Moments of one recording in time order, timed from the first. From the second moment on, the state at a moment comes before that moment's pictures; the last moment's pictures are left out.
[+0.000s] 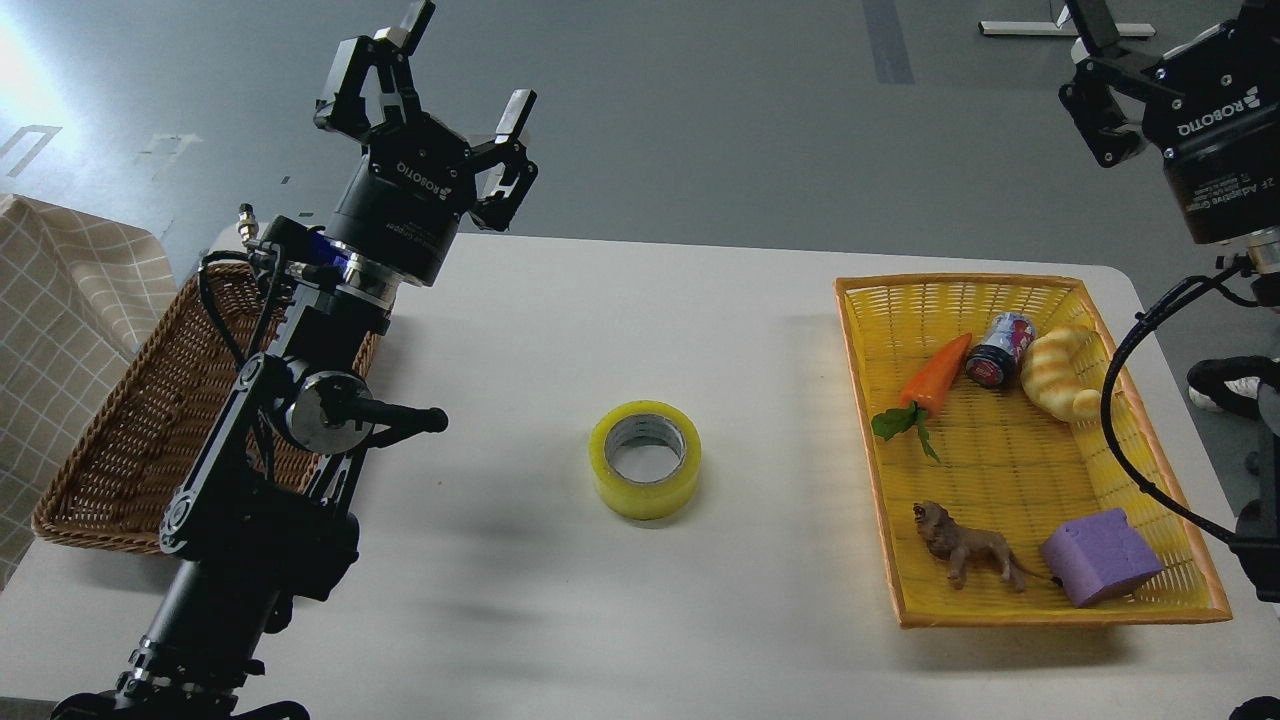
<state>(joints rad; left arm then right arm) -0.36 -0.02 -1.46 -1.40 0.74 -0.36 -0.17 0.41 -0.24 1.62 1.51 -0.82 0.49 0.11</state>
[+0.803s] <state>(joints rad) -0.39 0.00 -1.46 -1.40 0.73 -0.33 -0.18 0.40 -0.24 1.62 1.51 -0.82 0.49 0.11</state>
